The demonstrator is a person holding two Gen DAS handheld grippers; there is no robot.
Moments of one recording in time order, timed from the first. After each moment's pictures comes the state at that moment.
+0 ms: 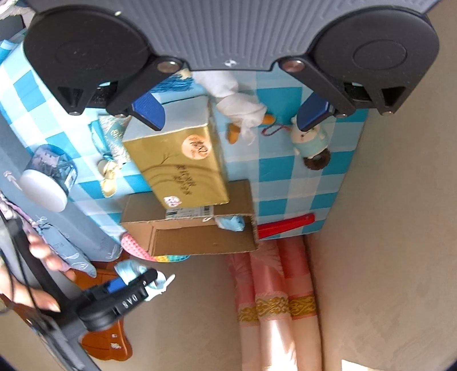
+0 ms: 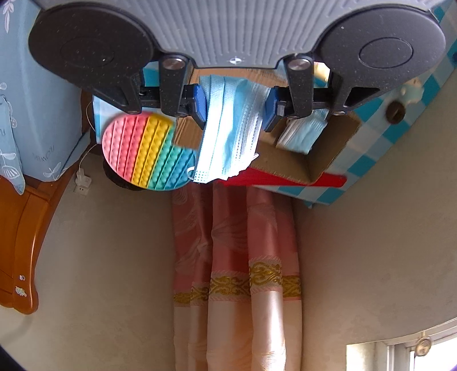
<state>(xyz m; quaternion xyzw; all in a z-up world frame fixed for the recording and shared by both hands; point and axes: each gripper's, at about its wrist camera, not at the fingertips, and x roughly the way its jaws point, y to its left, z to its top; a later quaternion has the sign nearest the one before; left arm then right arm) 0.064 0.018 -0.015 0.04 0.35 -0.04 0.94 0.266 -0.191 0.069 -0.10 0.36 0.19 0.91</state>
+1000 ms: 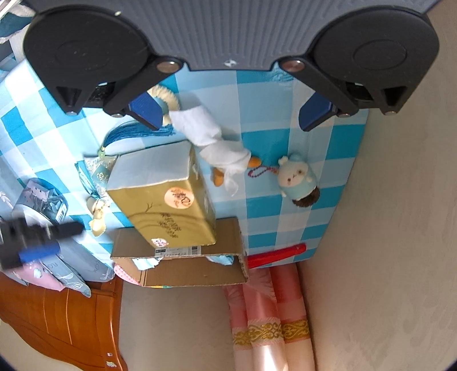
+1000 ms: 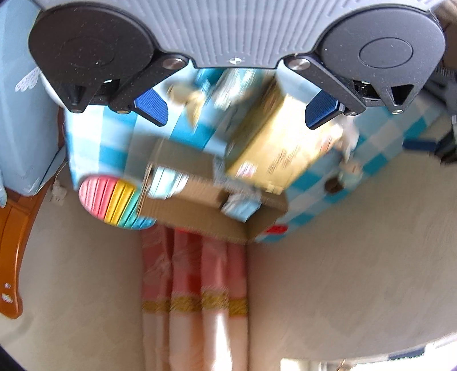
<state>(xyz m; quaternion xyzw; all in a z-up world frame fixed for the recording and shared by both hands) 0.044 0.035 -0.042 0.04 0.38 -0.03 0.92 0.121 -0.220 0.027 -0.10 0.36 0.27 0.89</state>
